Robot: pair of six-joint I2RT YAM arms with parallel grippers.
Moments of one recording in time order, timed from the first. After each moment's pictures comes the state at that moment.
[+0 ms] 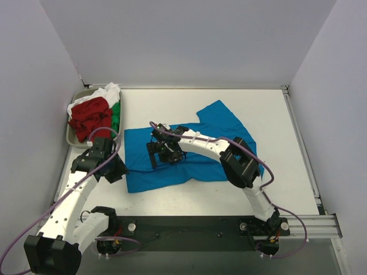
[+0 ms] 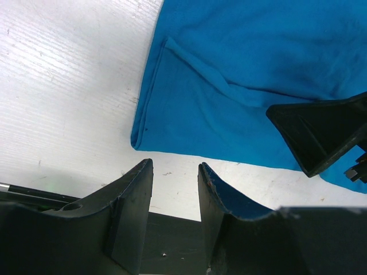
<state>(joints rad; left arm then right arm) -0.17 0.92 0.78 -0.99 -0.02 -0.76 0.94 2.17 1.69 -0.68 -0.06 0.57</state>
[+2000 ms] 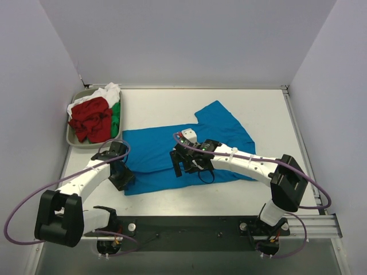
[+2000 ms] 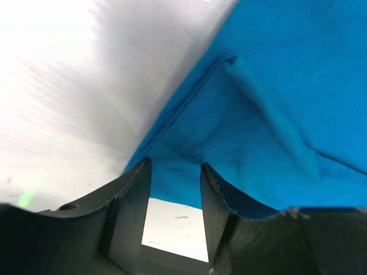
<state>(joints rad) -0.22 1.23 0.61 -0.78 -0.07 -0.95 1.00 1.63 1.20 -0.70 0.25 0.59</state>
